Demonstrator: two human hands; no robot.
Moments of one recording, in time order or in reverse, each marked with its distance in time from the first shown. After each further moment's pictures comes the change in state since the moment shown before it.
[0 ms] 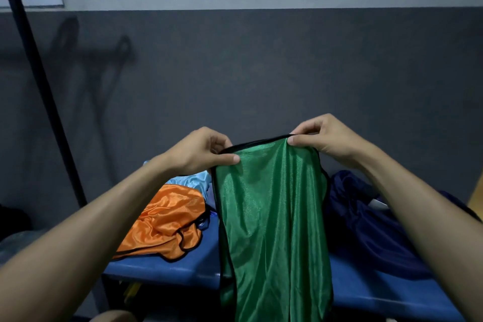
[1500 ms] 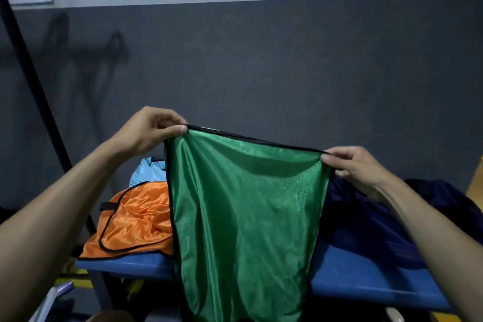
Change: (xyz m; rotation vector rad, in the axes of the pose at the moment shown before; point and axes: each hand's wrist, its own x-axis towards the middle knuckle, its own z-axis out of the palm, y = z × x) left_hand -0.014 -0.047 -0.065 0.026 0.268 -0.056; right_hand -0.044 0.094 -0.014 0.416 0.164 0.206
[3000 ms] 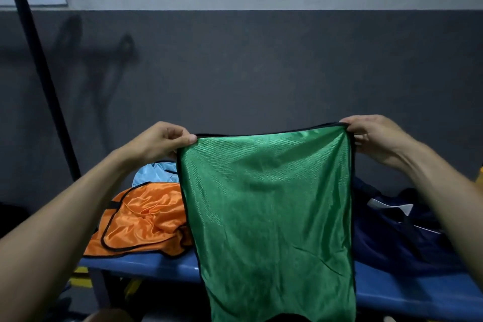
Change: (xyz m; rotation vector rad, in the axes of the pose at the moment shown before) left_hand -0.016 0.001 0.012 -0.182 -0.168 -0.100; right_hand 0.018 -0.081 -0.015 -0.049 0.096 0.034
